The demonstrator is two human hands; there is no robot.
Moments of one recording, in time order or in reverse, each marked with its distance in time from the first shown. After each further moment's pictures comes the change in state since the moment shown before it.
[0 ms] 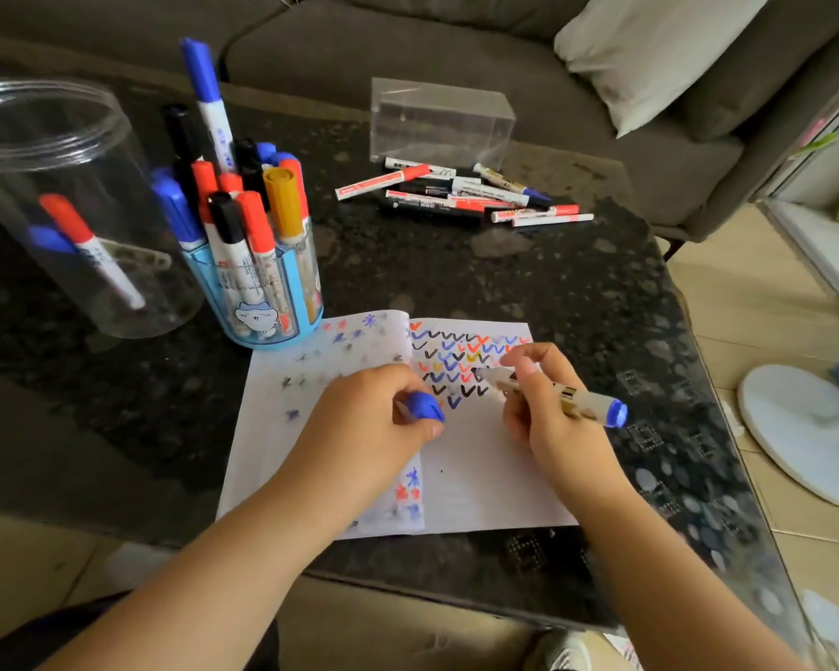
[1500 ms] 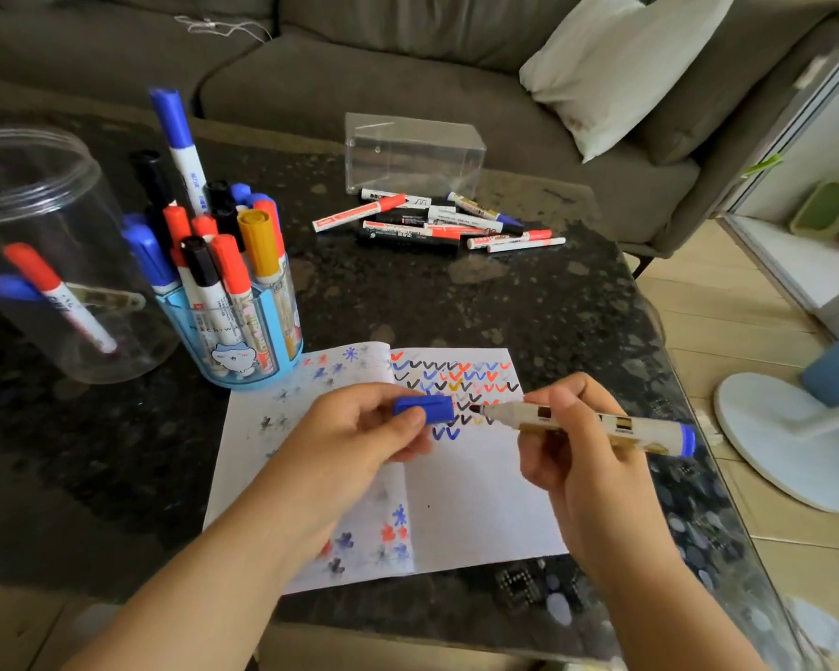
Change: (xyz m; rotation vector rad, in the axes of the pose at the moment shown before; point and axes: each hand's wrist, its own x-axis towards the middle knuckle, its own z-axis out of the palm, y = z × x) left_hand 0.005 0.008 -0.010 -0.745 -0.132 -0.215; right_hand -0.023 -0.027 -0.007 0.411 0.122 -0.083
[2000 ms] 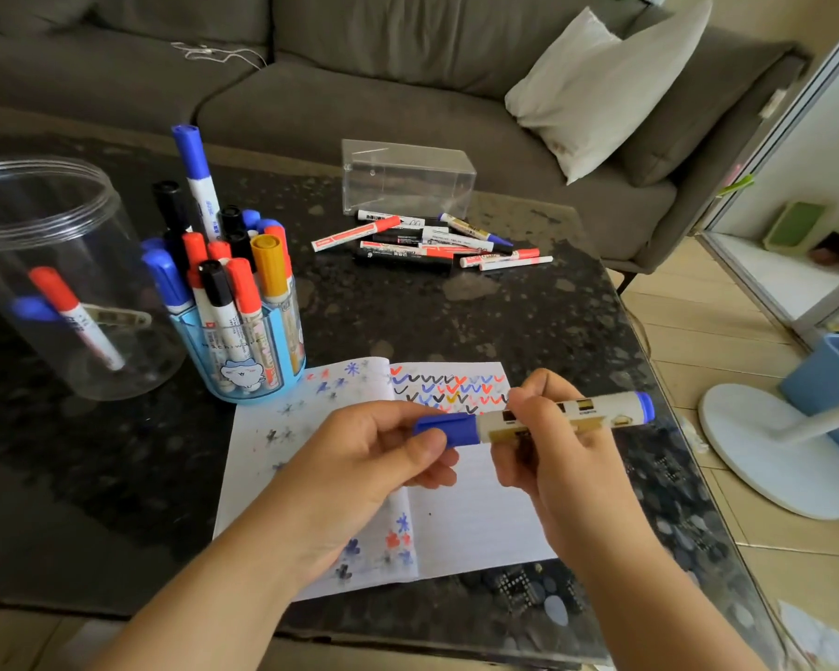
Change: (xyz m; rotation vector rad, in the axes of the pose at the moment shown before) left_hand -0.015 0.007 -0.006 -0.050 -0.204 0.102; right_hand -0.006 -0.022 0.024 -0.017 -0.047 0.073
